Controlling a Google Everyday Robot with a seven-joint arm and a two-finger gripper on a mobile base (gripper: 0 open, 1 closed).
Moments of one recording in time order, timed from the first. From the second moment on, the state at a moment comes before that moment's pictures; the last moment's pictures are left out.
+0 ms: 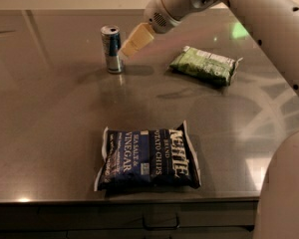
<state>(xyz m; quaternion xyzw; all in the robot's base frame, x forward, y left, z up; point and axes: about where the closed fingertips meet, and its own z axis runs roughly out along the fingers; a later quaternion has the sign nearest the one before) 0.697 0.022 0.940 -0.52 0.75 0.17 0.37</state>
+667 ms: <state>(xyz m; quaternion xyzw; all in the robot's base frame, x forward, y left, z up) 0.721 0.065 0.922 -0.52 0.75 0.20 0.35</state>
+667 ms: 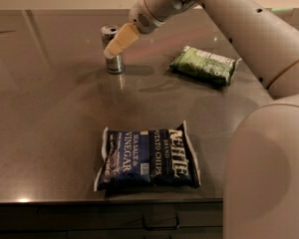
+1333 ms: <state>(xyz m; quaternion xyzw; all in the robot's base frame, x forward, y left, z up) 0.730 0.094 0.910 -0.52 0.75 0.22 0.34</state>
